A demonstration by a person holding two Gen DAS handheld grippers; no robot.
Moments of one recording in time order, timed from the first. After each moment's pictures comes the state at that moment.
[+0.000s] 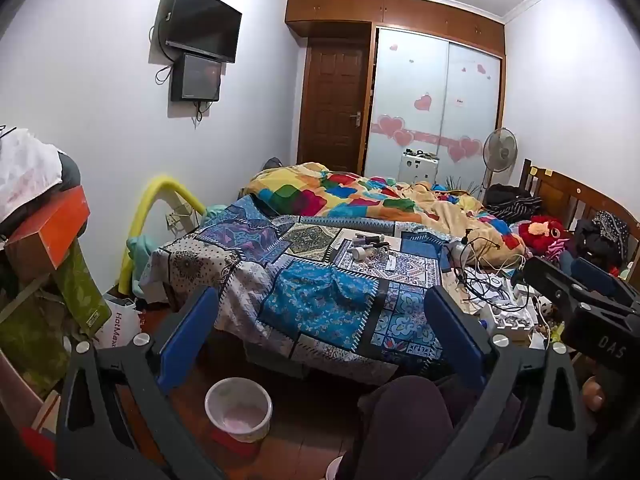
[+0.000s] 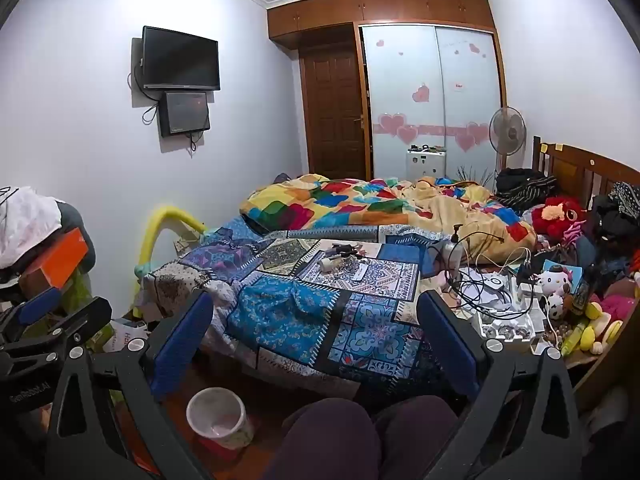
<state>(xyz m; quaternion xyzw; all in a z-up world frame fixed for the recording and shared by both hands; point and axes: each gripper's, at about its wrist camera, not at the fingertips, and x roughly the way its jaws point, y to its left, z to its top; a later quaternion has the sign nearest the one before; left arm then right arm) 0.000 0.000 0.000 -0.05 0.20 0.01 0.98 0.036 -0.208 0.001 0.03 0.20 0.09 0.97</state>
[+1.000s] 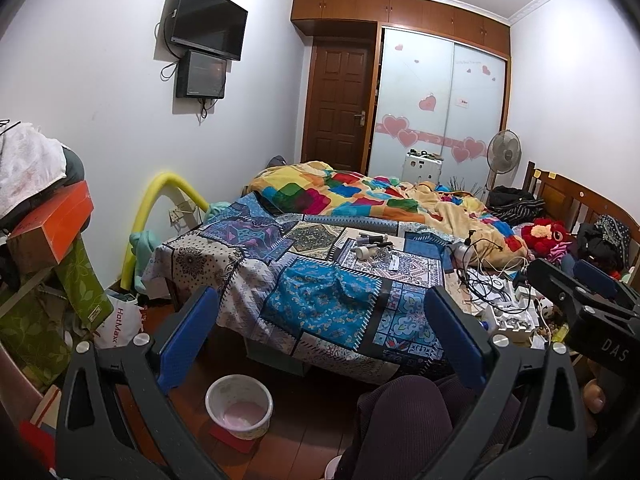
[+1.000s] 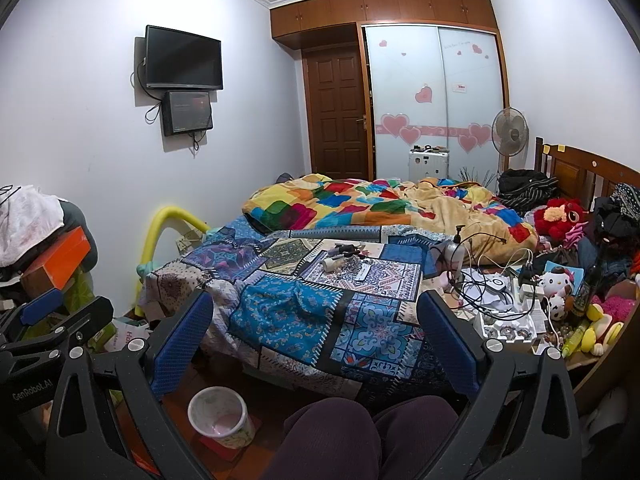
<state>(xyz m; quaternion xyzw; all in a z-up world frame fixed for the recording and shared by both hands) -0.004 0.003 0.004 -0.06 0.19 0.01 0.98 0.036 -0.206 0.001 0.03 0.20 0.09 0.98</state>
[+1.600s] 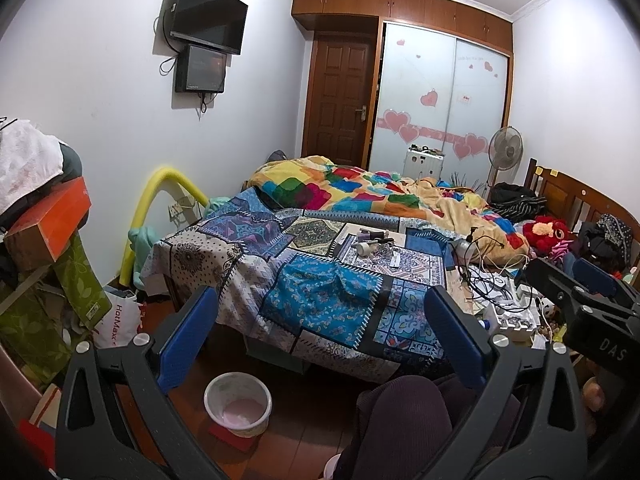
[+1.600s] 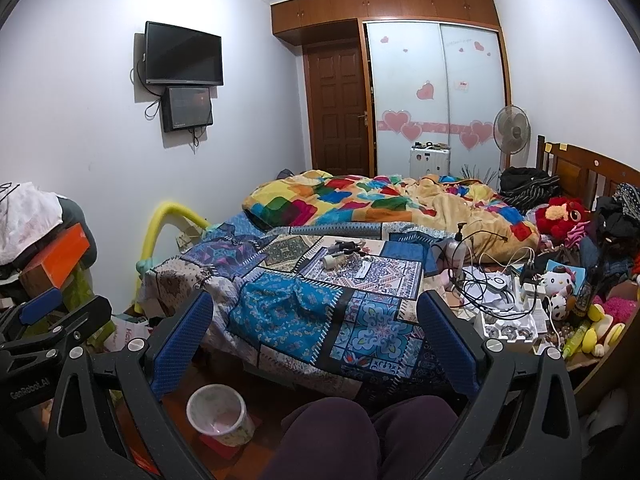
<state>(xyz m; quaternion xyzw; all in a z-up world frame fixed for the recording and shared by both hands) 0.008 0.008 -0.002 -0.06 0.20 0.02 0.98 0.039 -0.201 0.001 0.02 0.21 0.09 0.97</state>
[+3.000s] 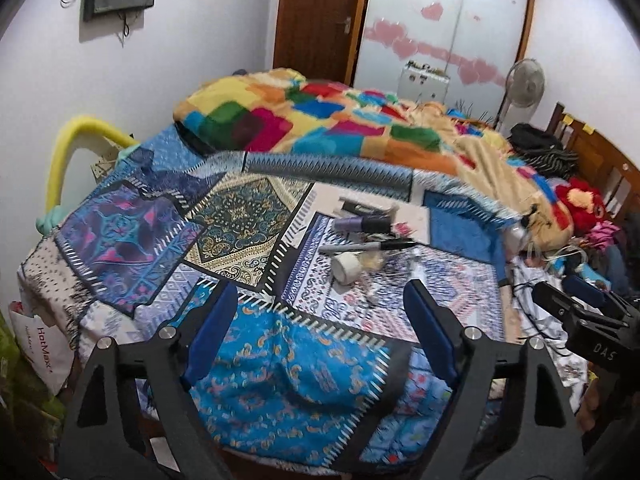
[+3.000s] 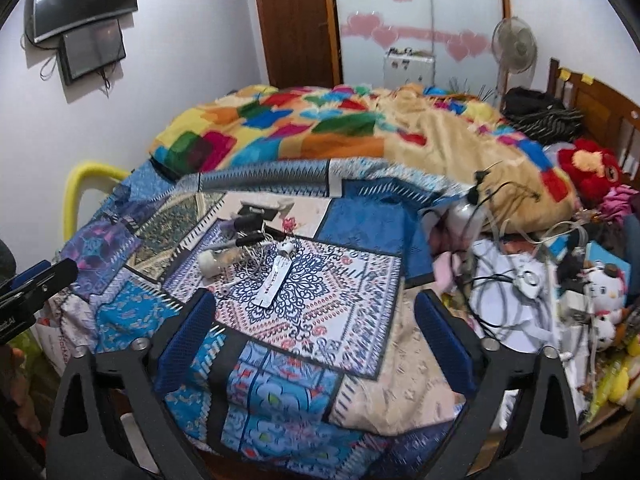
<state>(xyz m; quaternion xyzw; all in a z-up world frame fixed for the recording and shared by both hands) 0.458 -0.060 -0.132 -0.06 0.37 -0.03 0.92 0.406 -0.288 -0.133 0.04 0.39 0.05 0.92</state>
